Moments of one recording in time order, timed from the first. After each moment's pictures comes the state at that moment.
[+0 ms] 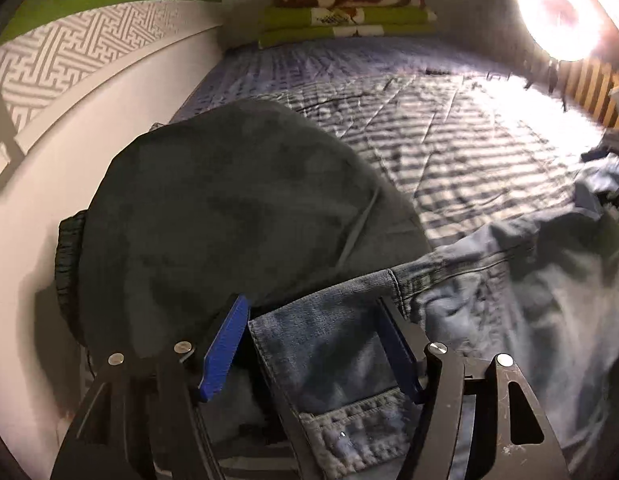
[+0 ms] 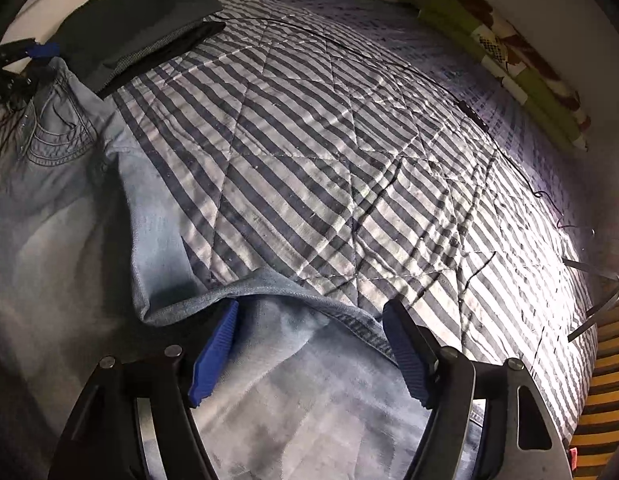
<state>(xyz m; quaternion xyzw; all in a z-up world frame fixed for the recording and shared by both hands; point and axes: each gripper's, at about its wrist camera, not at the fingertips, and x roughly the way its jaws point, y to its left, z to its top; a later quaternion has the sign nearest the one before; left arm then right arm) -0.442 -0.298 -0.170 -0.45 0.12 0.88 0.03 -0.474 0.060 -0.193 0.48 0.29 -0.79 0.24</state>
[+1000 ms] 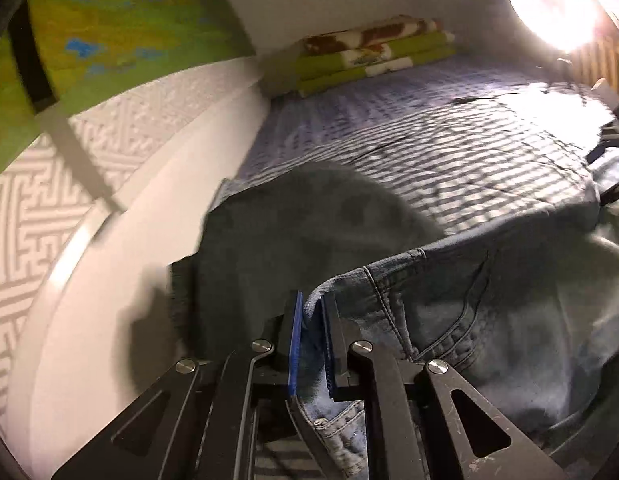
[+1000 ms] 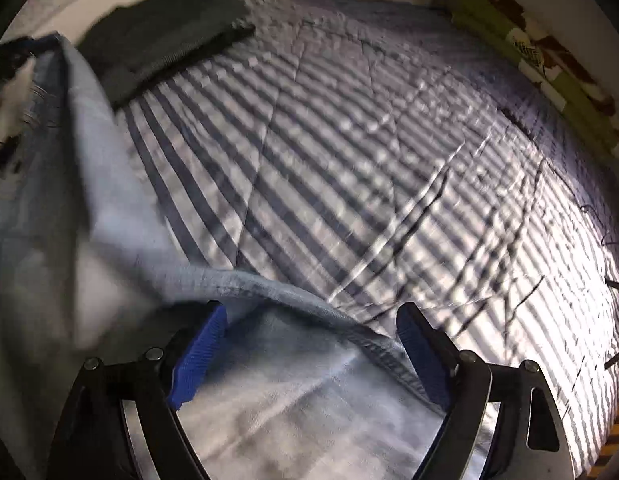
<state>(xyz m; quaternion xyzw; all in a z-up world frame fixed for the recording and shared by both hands) -0.383 -0.298 -0.111 -0.37 0.19 0.91 -0.06 -0.491 0.059 -0.201 0.48 0.26 -0.77 0.32</state>
